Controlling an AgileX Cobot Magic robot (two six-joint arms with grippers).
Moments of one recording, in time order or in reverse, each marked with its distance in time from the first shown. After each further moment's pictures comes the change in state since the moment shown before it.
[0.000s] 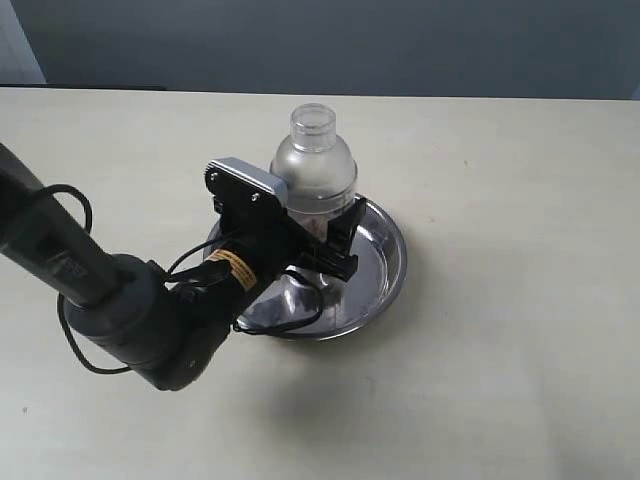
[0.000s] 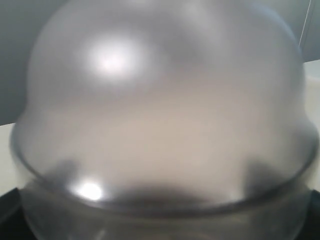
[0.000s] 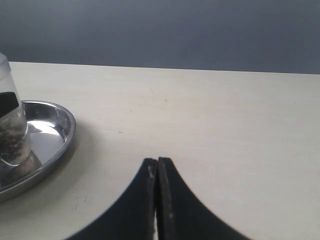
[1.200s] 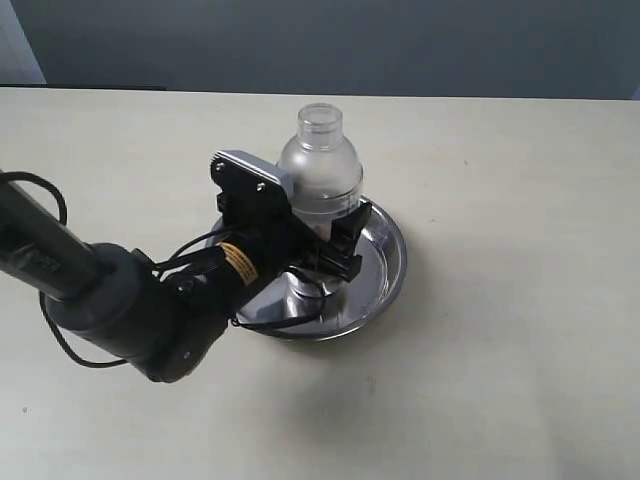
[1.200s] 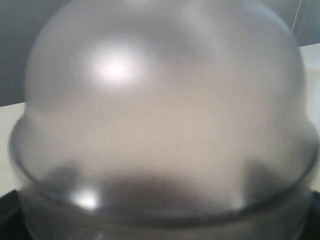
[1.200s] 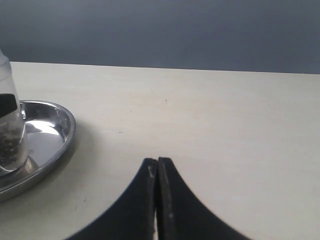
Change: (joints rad) left arm 0.000 -0.075 0.006 0.024 0.120 -0.016; right arm 0.000 0.000 0.000 0.000 0.000 0.000
